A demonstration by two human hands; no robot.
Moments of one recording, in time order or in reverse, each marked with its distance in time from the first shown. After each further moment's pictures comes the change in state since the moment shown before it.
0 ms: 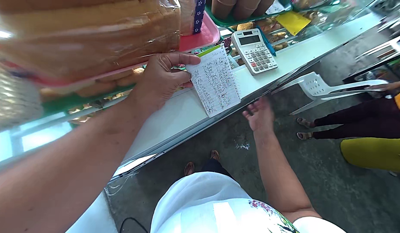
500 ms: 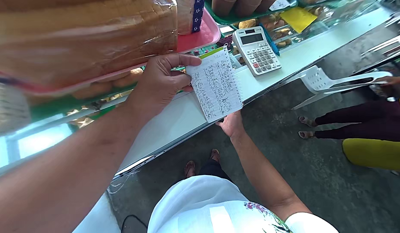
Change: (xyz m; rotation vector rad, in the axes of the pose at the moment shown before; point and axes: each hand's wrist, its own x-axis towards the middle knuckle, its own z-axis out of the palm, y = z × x) left_hand 0.005 -0.003 0.003 0.021 -0.017 0.012; right_hand 0.012 0.084 0.044 0.114 -0.269 0.369
